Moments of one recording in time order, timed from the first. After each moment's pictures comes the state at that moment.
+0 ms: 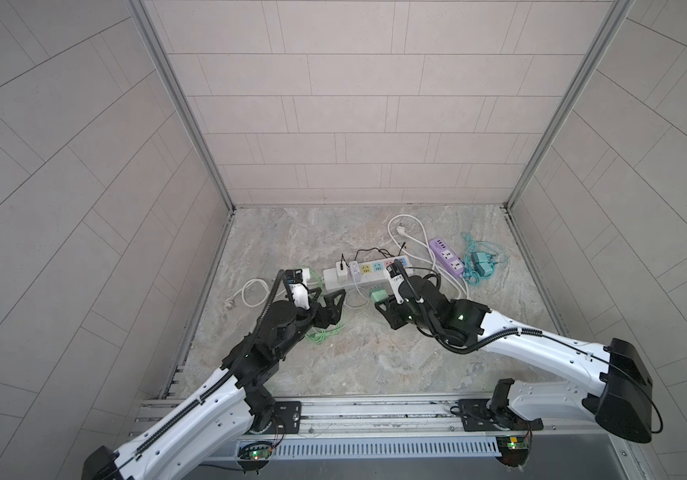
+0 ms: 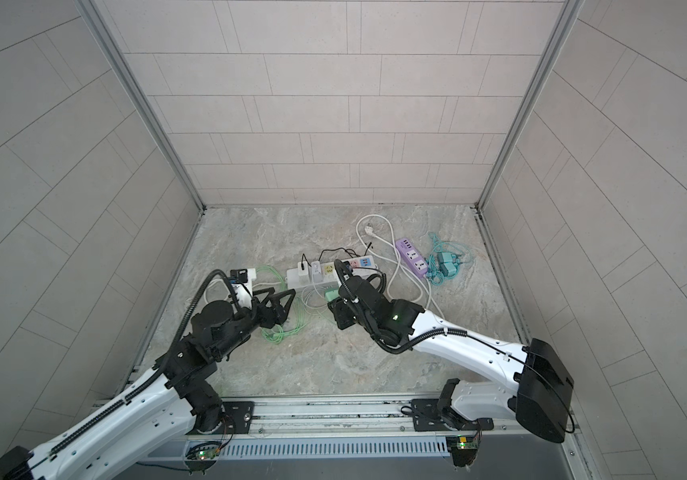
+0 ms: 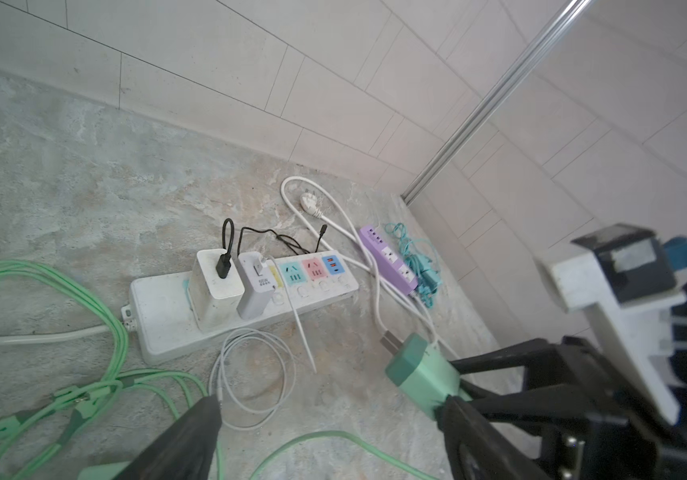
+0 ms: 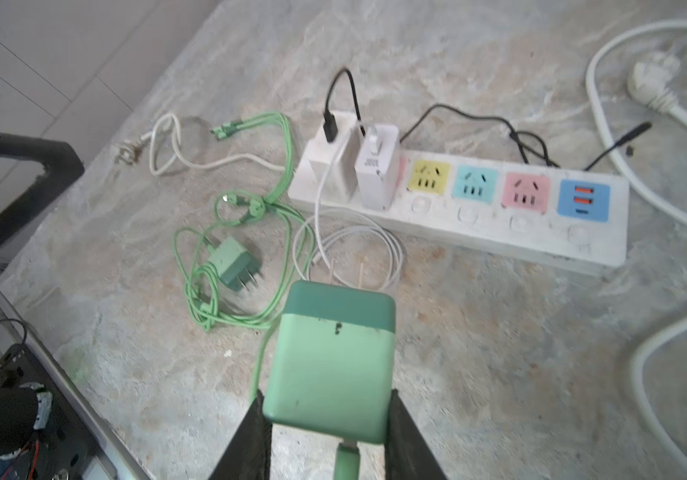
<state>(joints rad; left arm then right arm) -0.69 0.69 0.43 -0.01 -0.08 -0.50 0.88 1.24 0.92 -0.43 0.10 0.43</state>
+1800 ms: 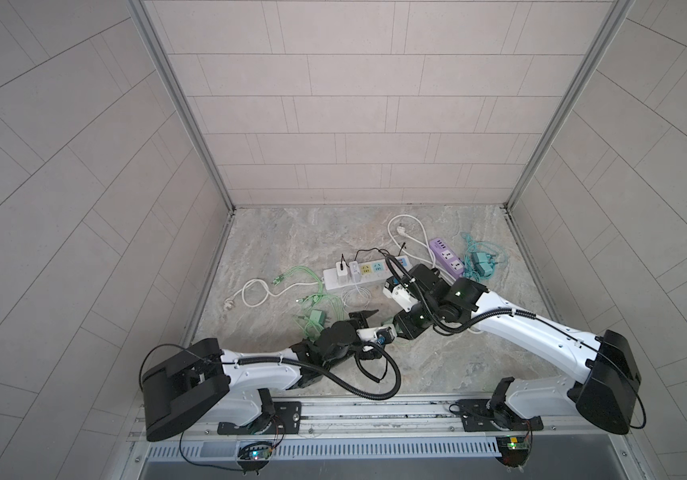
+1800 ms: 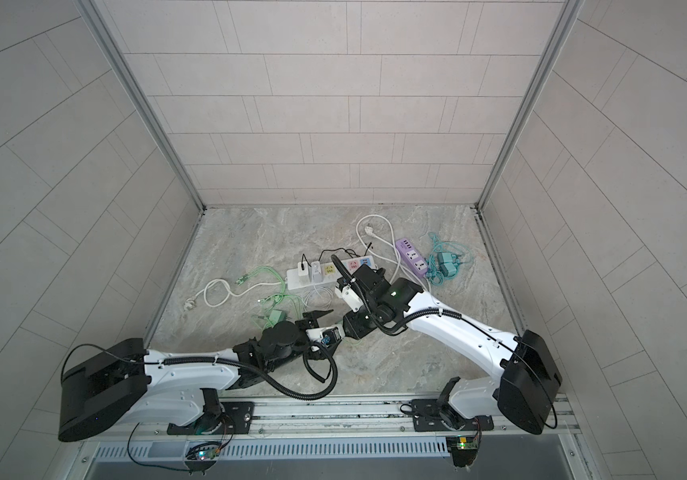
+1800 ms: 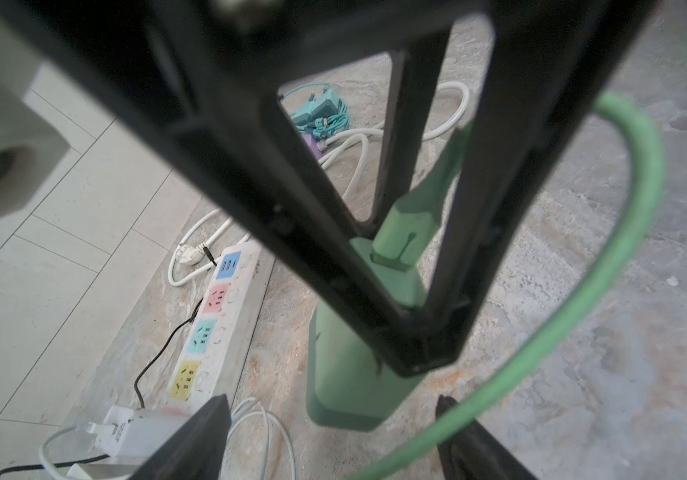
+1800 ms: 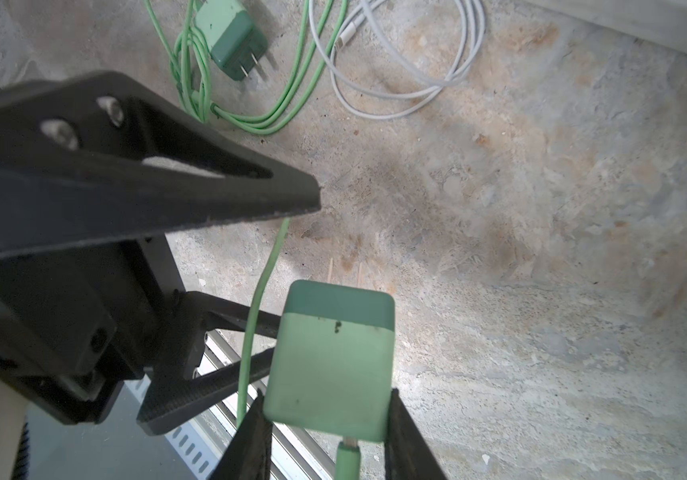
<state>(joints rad) -1.09 1.28 0.35 0.58 -0.15 0.55 0.78 1.33 1.06 -0.85 -0.24 0.24</state>
